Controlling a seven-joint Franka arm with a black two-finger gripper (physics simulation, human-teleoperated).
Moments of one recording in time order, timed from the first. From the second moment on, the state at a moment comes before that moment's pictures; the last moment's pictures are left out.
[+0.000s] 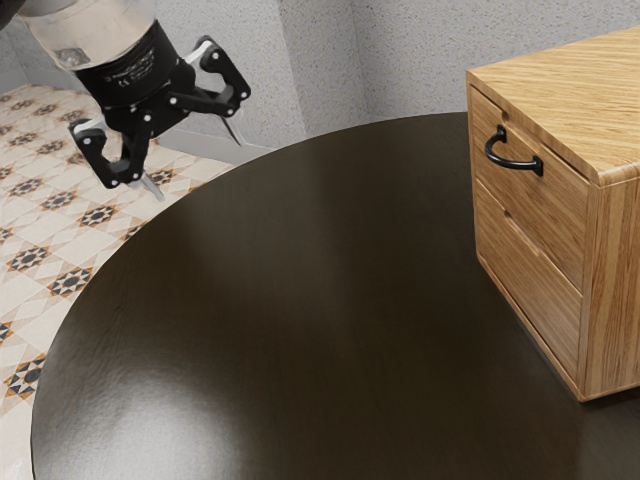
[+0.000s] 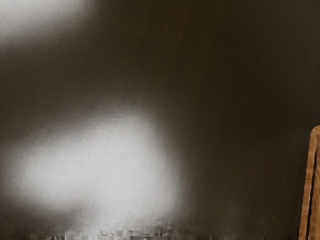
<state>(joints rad) -0.28 -0.26 0.07 -1.45 0.18 1.51 -1.33</state>
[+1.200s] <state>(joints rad) -0.49 0.01 0.10 -1.54 0.05 2.15 -1.20</state>
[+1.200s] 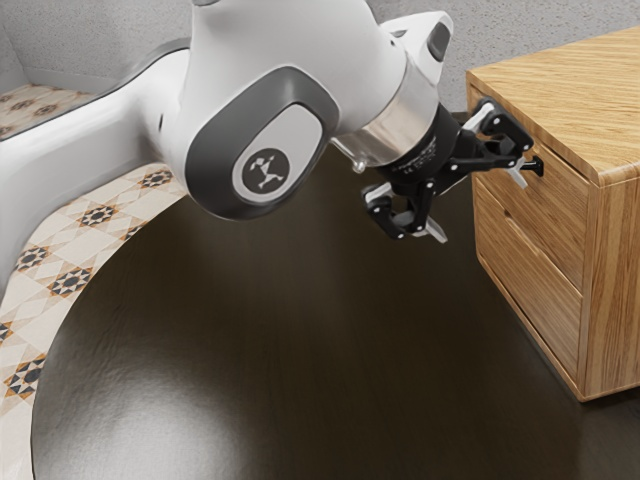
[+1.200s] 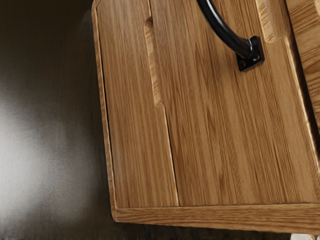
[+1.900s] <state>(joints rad) -0.37 0.04 0.18 -1.54 0.06 2.16 -1.18</state>
